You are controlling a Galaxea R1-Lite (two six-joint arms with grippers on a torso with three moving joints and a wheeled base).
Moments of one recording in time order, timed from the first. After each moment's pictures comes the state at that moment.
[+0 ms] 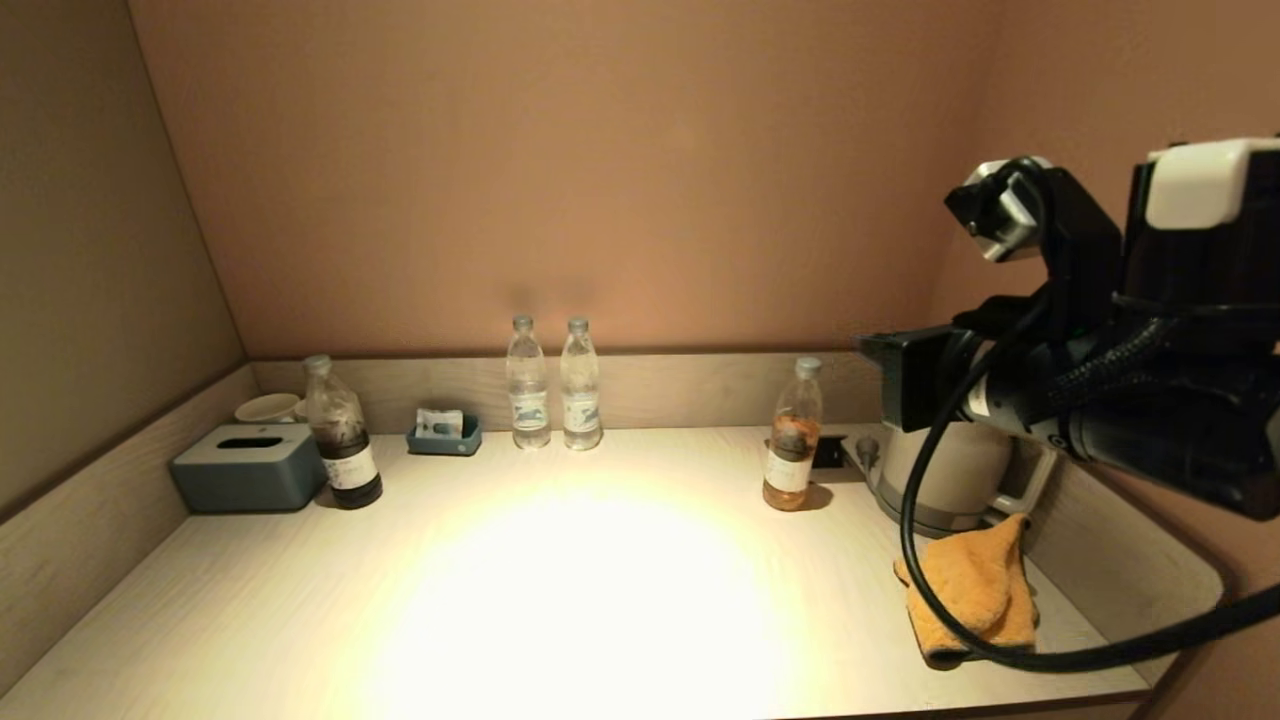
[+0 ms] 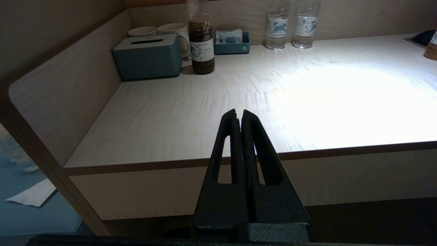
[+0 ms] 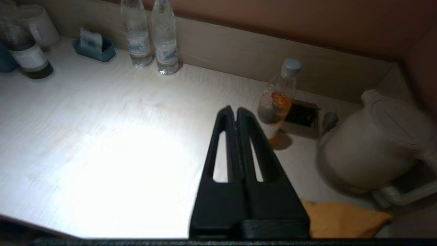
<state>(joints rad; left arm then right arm) 0.00 0.00 0.00 0.00 -0.04 0.04 0.44 1.38 -0.96 -0.19 -0.17 -0.04</state>
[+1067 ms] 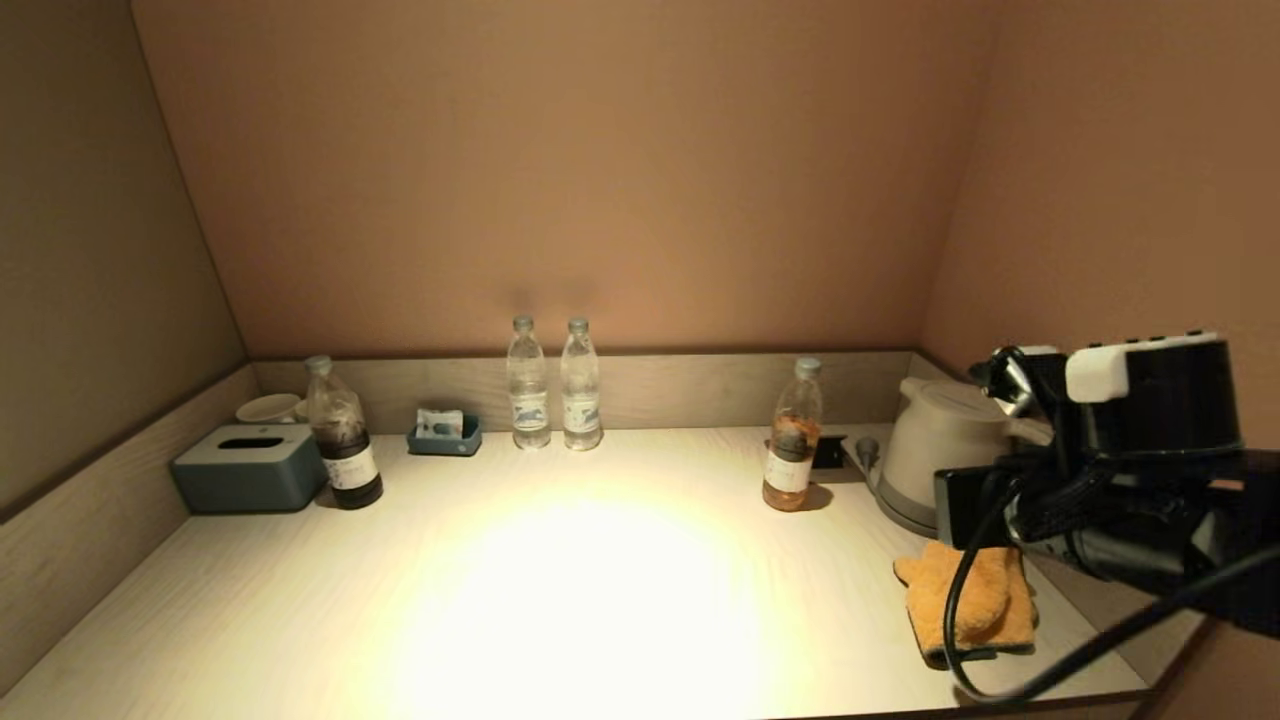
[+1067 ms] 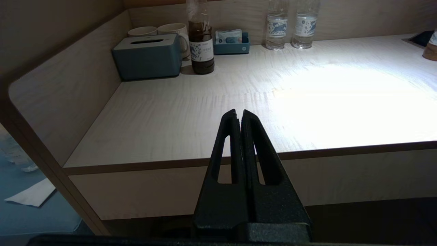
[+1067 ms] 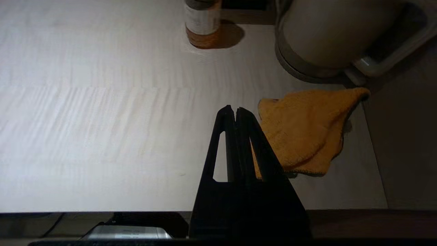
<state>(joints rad) 0.00 0.00 0.00 0.00 -0.03 0.04 0.19 1.45 -0.72 -0.19 -0.17 0.06</state>
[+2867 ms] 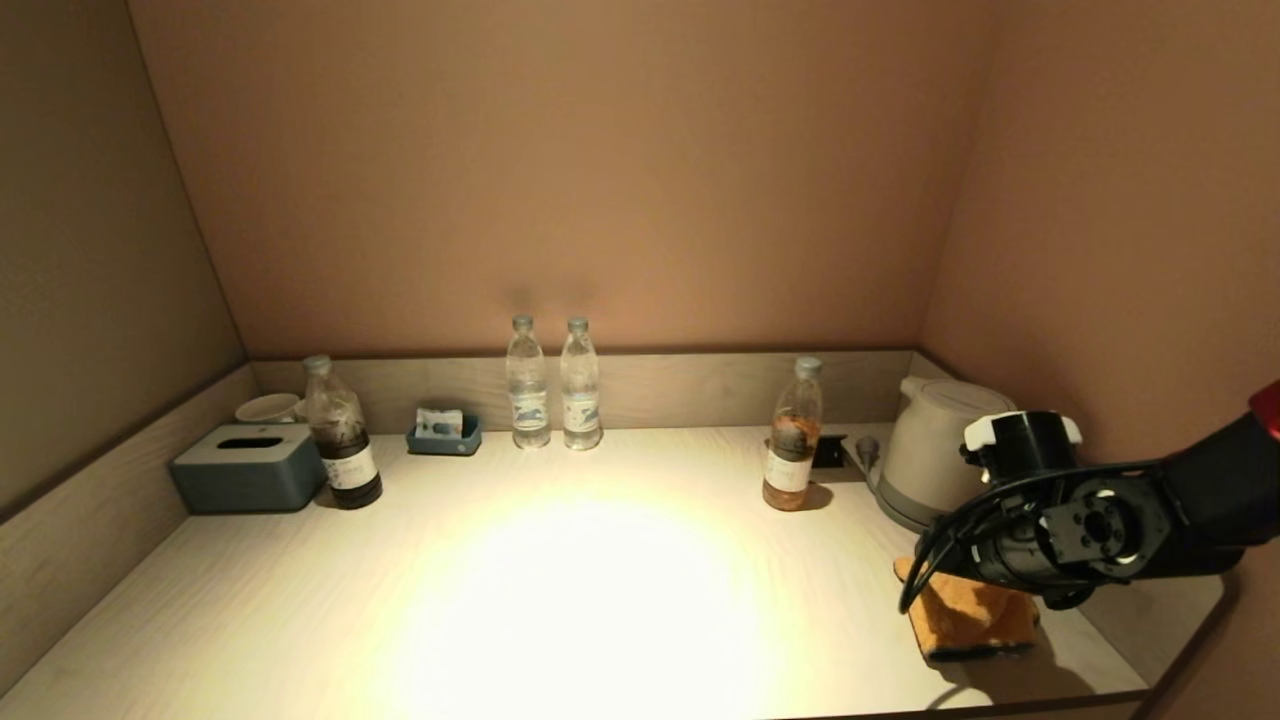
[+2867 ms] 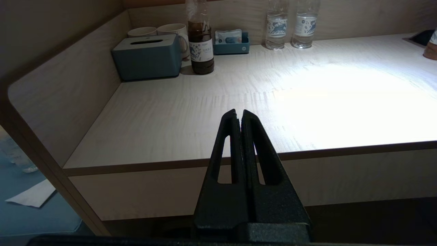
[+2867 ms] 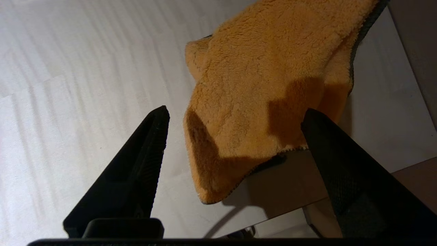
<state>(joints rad) 0.00 0.00 0.00 0.00 -0.04 0.04 -0.03 1.91 -0.82 -0.18 -0.18 0.26</state>
